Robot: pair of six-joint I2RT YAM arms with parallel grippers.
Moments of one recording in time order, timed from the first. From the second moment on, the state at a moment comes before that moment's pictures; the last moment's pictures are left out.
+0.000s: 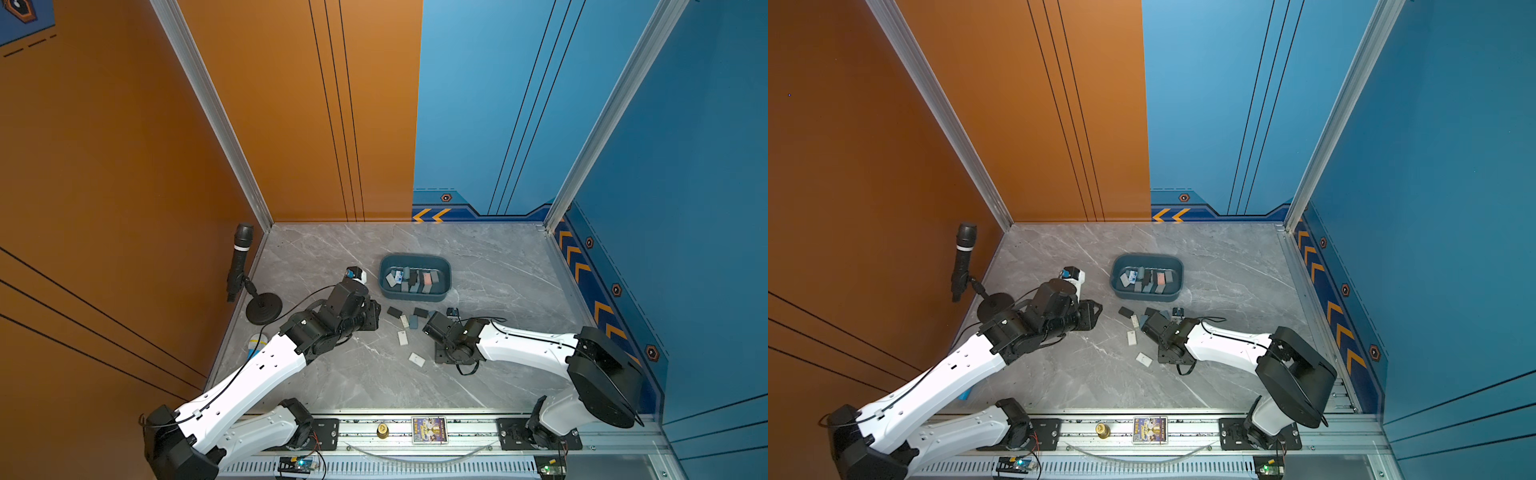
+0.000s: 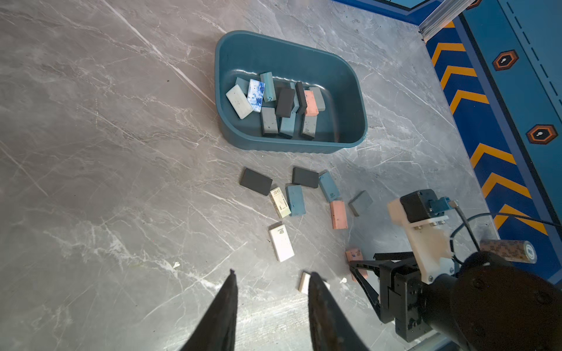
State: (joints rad) left arm -0.70 1.04 0.93 -0.63 -0.13 -0.63; right arm 0.92 1.55 0.85 -0.67 0.20 0.95
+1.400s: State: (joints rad) left arm -0.70 1.10 0.91 -0.64 -0.13 -0.65; right arm 0.65 1.48 1.17 -0.76 0.17 0.73
